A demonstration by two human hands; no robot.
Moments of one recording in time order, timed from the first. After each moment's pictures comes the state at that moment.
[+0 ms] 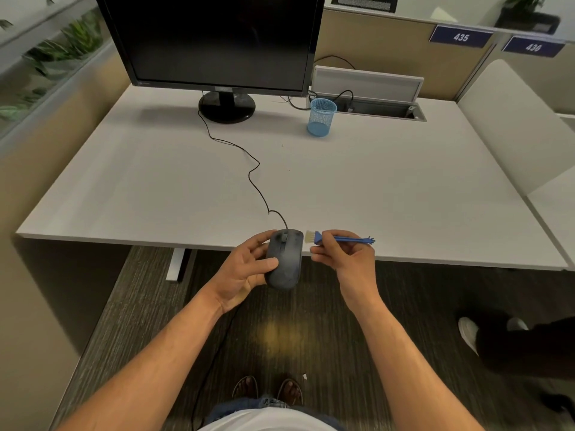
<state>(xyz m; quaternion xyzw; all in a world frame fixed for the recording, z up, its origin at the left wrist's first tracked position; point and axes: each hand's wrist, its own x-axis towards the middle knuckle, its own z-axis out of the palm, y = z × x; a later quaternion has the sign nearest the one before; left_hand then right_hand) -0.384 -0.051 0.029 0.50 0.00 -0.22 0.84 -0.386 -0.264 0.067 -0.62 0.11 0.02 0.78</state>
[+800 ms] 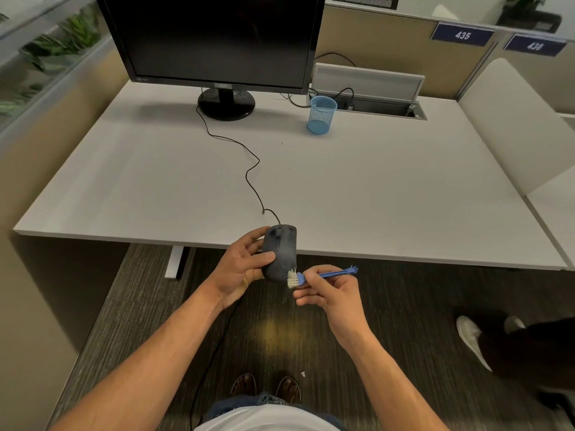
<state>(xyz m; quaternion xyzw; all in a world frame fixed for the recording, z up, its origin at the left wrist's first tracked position) -0.379 -0.050 0.019 0.52 0.04 -0.19 0.83 -0.435 -0.257 0.050 -0.58 0.09 0.13 0.80</state>
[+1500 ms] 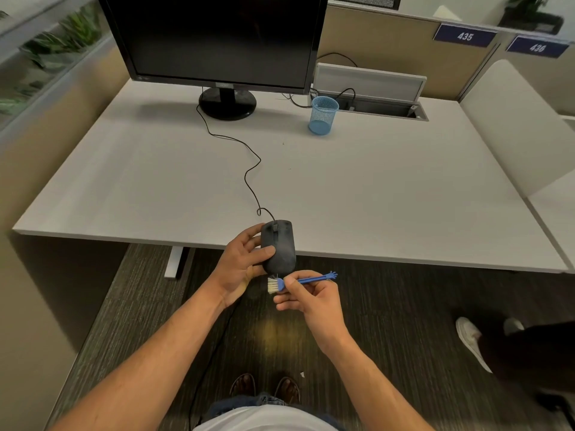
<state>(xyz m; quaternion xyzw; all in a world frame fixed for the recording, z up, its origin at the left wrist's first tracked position) -0.372 -0.052 0.022 0.51 0.08 -0.16 0.84 -0.437 -0.227 0.036 -0.60 0.09 0.15 0.78</state>
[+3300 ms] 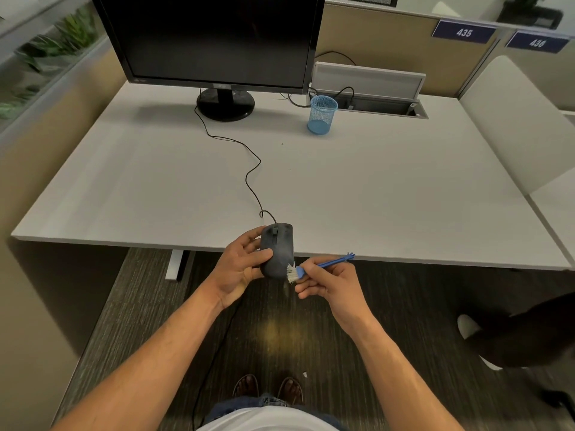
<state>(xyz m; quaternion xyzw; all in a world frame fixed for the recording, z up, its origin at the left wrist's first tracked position) -0.367 -0.045 0.017 0.50 0.06 -0.18 0.84 -0.406 -0.256 0.051 -0.61 0.05 0.15 0.78</state>
